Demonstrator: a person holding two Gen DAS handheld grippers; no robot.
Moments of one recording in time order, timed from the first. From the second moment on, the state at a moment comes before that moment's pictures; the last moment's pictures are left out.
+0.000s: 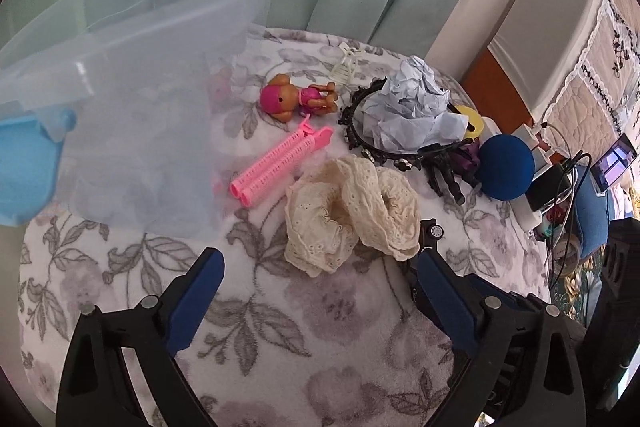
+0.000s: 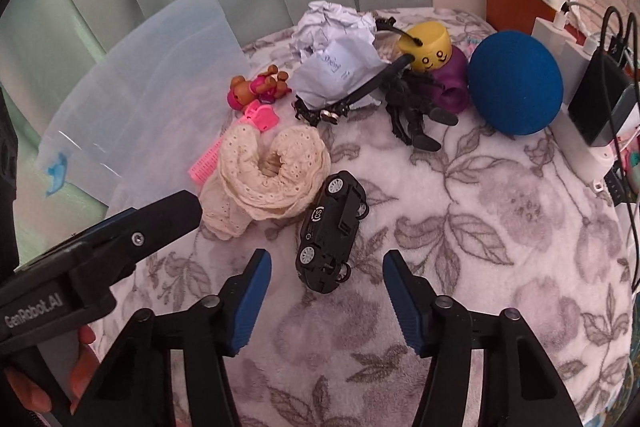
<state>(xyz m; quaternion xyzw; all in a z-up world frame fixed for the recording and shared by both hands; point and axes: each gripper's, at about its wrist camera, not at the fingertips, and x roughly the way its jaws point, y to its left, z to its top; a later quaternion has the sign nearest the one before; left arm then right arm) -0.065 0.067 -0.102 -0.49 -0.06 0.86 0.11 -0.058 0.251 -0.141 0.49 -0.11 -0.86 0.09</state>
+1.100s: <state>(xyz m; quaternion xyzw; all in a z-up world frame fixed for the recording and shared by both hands) -0.113 0.105 -0.150 -0.54 -0.06 0.83 0.11 -0.081 0.283 -0.161 0.48 -0.15 -0.86 0.10</state>
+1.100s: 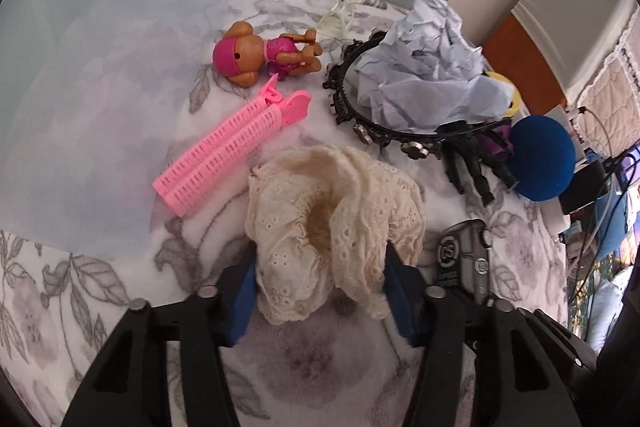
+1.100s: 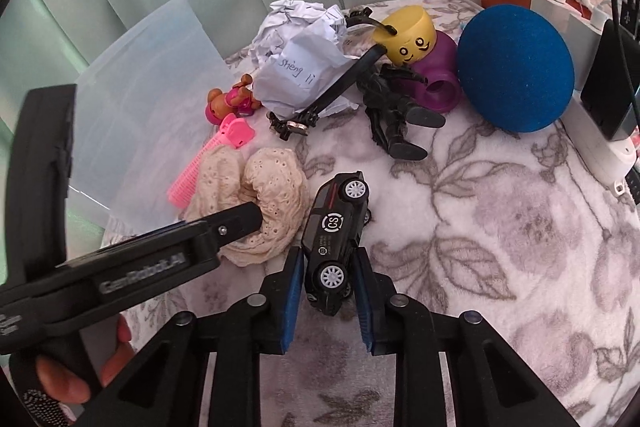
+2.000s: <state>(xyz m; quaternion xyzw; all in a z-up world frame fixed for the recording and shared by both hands) -0.084 0.125 -0.039 -0.46 -0.02 0.88 0.14 -0.050 0.324 -0.046 0.36 -0.19 -0.91 0.06</state>
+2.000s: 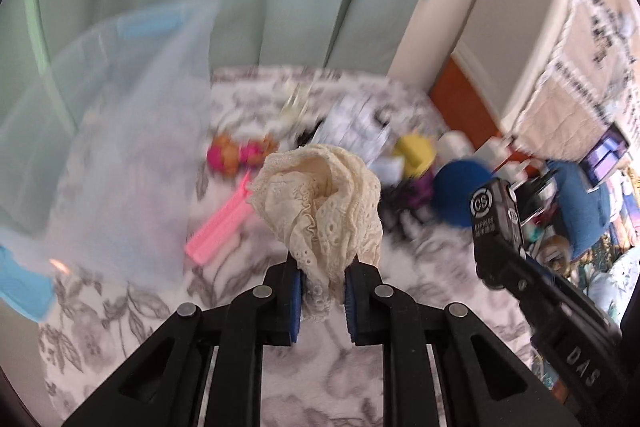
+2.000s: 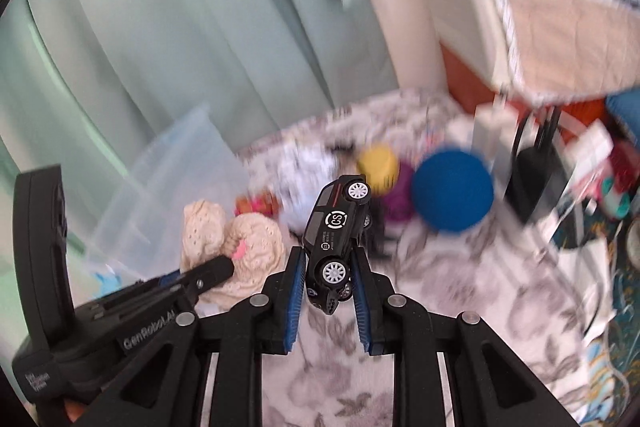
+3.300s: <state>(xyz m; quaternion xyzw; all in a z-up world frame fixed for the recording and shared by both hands) -0.030 0.034 0.133 -0.28 -0.11 0.95 0.12 0.010 0.240 0.153 0.20 -0.14 -0.97 0.08</state>
